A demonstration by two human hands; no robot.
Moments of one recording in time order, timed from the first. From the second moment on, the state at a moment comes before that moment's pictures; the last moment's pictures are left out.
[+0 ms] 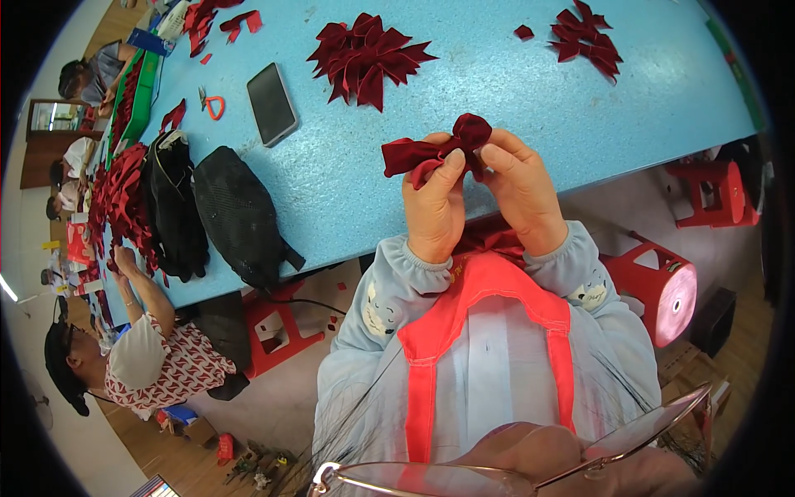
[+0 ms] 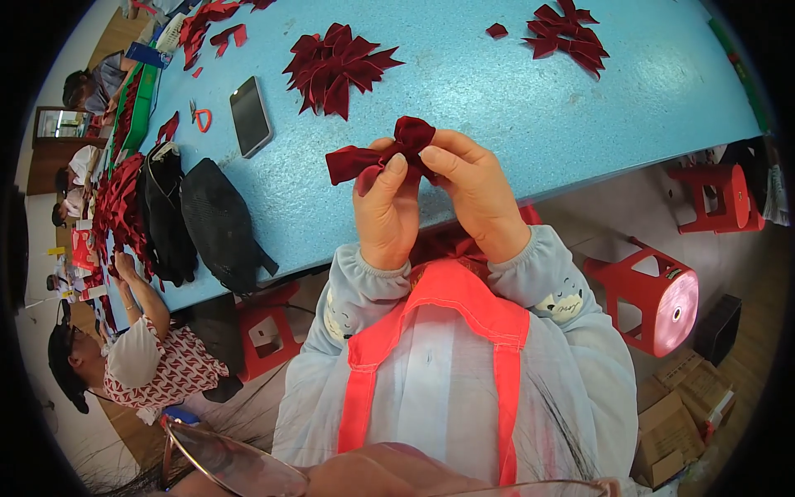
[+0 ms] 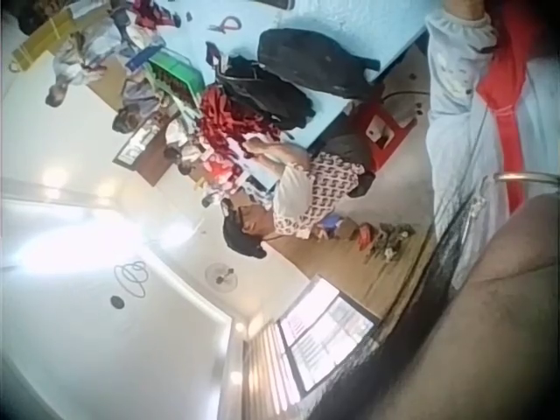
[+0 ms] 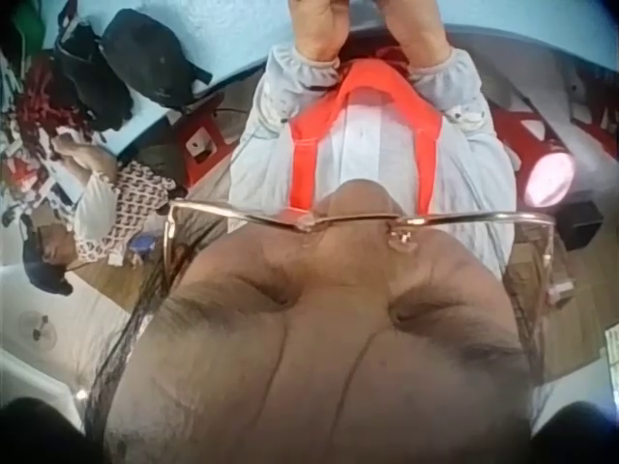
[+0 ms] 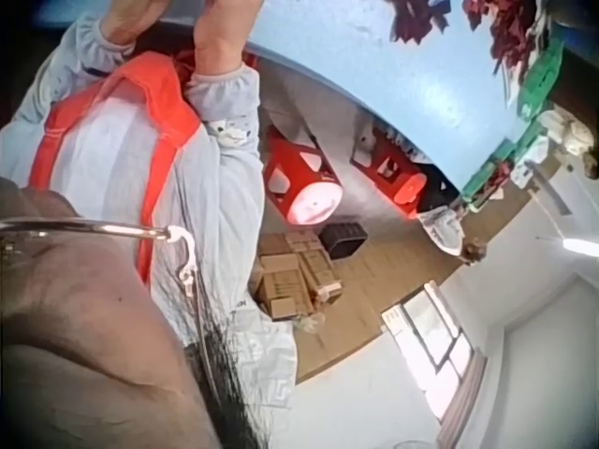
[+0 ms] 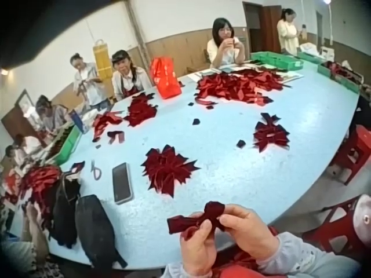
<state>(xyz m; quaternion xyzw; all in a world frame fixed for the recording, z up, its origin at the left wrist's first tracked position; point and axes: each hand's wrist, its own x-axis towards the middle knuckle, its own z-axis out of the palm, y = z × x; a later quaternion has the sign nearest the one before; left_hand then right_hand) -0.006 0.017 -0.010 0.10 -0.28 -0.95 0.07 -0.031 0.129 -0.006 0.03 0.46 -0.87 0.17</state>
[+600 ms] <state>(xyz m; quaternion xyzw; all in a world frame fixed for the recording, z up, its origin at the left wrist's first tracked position) -0.008 0.016 -0.026 0.11 -0.35 -0.93 0.03 -0.035 0.123 -0.022 0.05 0.34 -0.93 0.17</state>
